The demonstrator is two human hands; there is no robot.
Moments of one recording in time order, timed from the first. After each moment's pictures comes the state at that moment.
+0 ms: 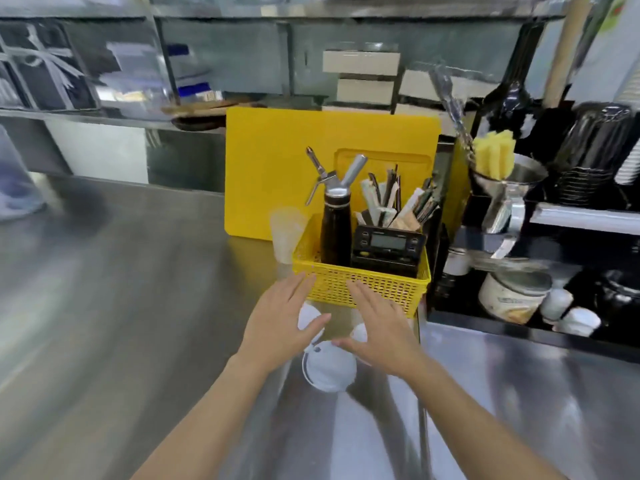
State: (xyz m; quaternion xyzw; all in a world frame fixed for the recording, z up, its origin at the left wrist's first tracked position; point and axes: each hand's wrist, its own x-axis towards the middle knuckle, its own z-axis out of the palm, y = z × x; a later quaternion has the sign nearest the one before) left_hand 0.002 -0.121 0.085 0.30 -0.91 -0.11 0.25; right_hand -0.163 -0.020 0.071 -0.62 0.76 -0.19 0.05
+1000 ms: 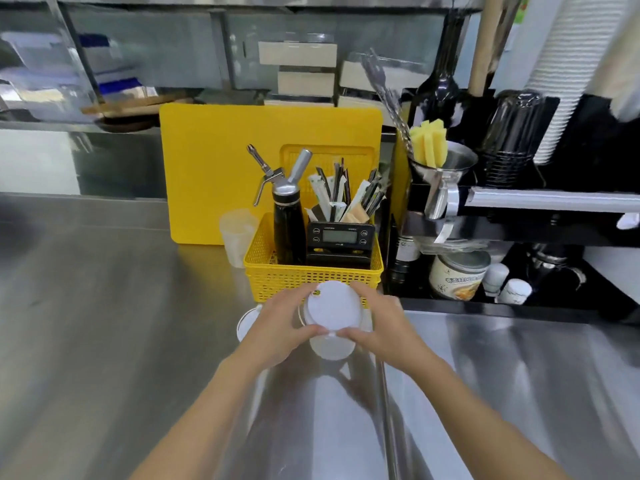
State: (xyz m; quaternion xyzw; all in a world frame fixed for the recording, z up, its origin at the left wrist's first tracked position) left_hand -0.048 -0.103 0.092 0.25 -0.89 -0.34 0.19; right_hand -0.197 0.026 0.085 -0.53 0.76 -0.36 0.12
